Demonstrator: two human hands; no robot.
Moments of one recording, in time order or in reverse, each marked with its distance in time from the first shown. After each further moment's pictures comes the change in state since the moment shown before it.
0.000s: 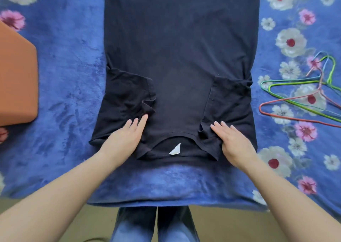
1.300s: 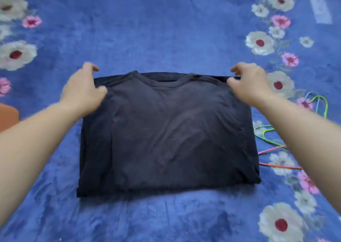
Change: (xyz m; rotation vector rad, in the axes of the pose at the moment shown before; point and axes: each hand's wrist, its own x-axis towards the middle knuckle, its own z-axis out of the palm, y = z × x) left_hand 0.172 -0.147 -0.136 -0.585 0.332 -0.637; right_hand 0.192 0.041 -0.207 0.222 0.376 0.325
